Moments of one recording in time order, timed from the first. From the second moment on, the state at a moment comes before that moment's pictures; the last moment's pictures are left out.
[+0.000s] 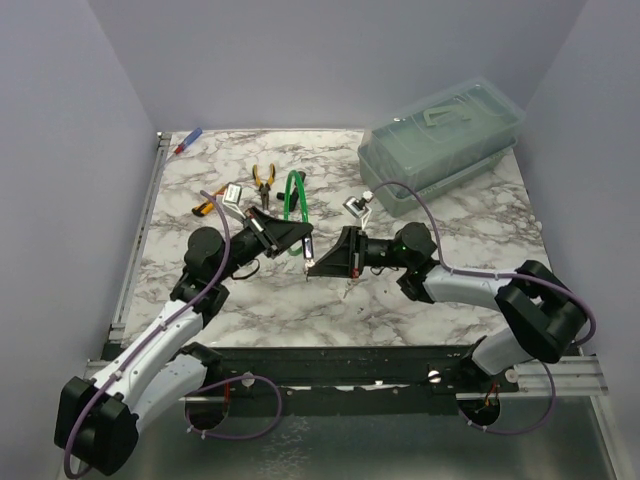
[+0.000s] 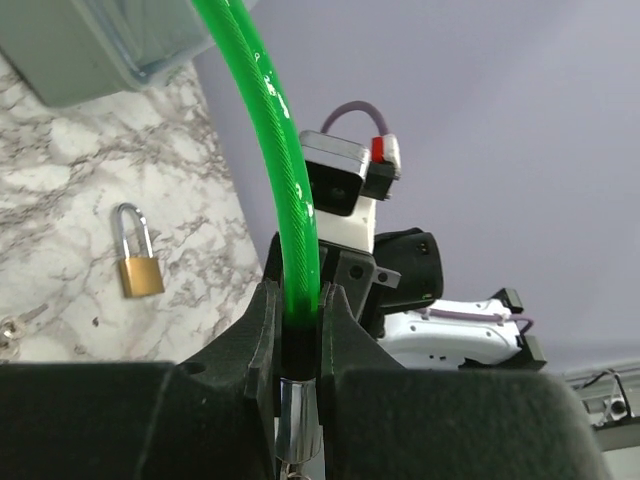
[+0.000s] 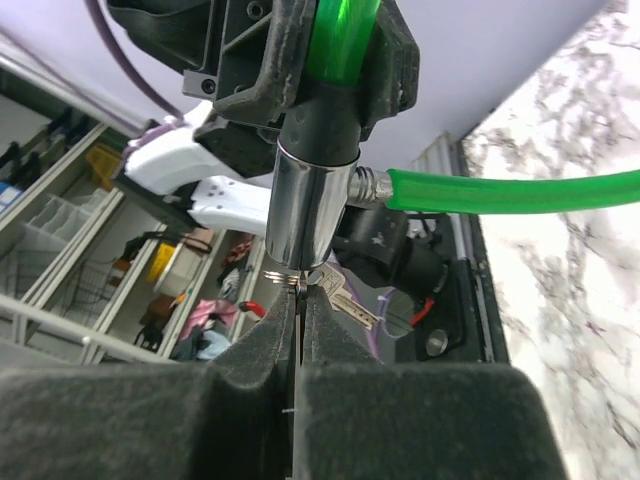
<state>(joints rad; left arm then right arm) -0.45 0.87 0.52 0.41 0.46 -1.25 0.75 1.49 0.62 1.08 -0.80 1.12</state>
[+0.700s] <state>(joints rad) -0.45 0.76 0.43 0.77 0.41 -1.37 0.77 1.65 0.79 1.48 -0.95 1.43</state>
